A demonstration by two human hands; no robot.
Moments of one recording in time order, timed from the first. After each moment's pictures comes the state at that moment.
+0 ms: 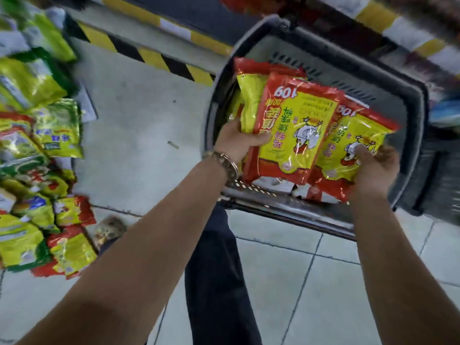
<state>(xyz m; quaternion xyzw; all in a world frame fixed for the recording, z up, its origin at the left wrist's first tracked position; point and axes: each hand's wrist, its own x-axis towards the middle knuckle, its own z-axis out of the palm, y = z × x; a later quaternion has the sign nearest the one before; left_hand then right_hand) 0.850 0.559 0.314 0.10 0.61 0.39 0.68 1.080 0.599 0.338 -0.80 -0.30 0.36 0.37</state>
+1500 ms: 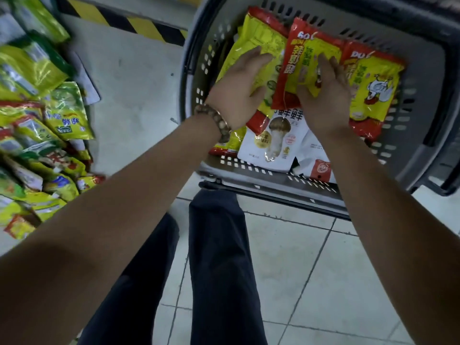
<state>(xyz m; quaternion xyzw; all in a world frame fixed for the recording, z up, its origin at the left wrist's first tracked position) 0.871 0.607 0.295 0.59 0.66 0.20 0.42 1.051 0.652 0.282 -0.68 -0.66 0.31 -0.01</state>
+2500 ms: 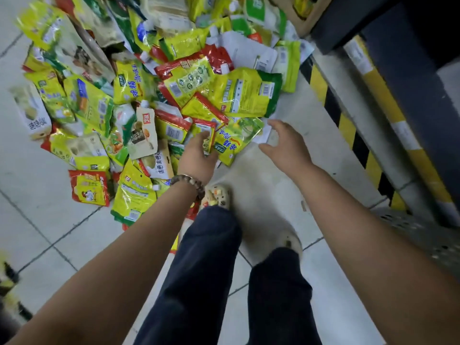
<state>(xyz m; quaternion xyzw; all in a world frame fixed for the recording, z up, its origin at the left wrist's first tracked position) 0.398 0.342 0.205 0.01 0.89 0.27 0.36 0.475 0.520 0.195 -0.33 -0.83 0.41 -0.21</state>
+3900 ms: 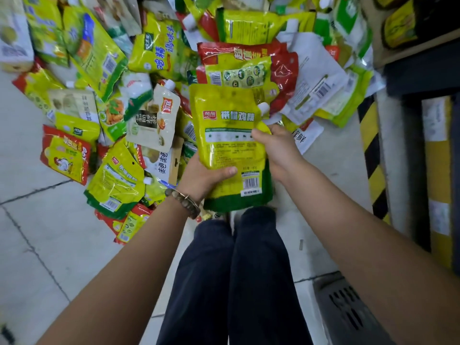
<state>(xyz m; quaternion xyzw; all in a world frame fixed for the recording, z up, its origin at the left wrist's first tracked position) 0.363 0.297 0.129 -0.22 0.68 0.58 0.40 0.350 0.458 0.111 -0.45 -0.50 0.69 -0.24</state>
